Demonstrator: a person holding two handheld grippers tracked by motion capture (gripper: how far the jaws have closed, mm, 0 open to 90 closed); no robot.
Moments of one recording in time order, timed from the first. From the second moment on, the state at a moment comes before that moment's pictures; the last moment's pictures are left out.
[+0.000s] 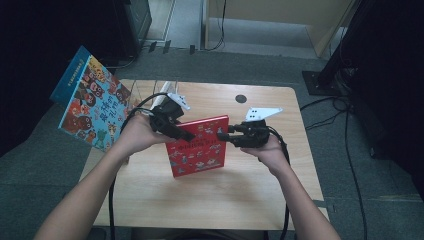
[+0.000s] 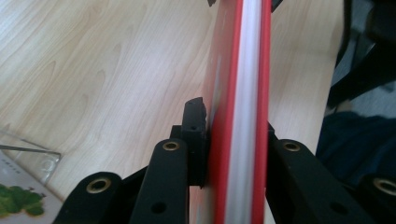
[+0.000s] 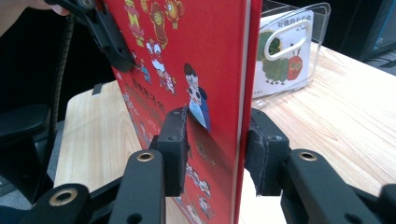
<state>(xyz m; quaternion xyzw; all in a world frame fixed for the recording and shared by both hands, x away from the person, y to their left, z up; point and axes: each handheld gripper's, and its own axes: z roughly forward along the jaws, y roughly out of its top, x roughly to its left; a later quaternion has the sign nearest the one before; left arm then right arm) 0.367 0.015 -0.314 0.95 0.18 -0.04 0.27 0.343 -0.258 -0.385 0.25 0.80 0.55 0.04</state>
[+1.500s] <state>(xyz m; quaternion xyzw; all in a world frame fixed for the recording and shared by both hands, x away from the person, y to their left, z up) 0.374 0.099 -0.272 0.91 0.32 -0.04 0.27 0.313 -0.249 -0.489 0.35 0.83 0.42 0.11</state>
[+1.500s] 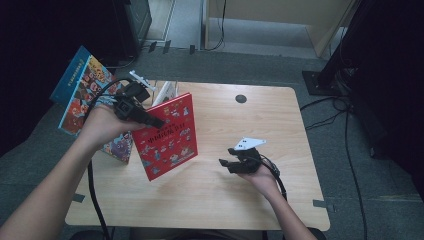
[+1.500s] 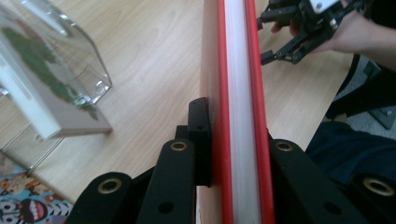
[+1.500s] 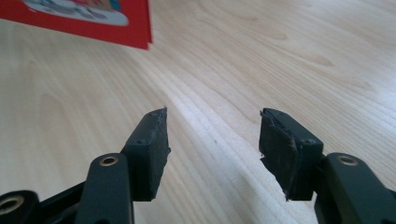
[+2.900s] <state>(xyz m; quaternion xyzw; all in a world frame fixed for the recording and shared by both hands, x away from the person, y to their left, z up) 0.380 0.235 -0.268 0.83 0.49 0.00 0.28 0.308 -0.242 -0.522 0.36 0.83 0.39 0.16</state>
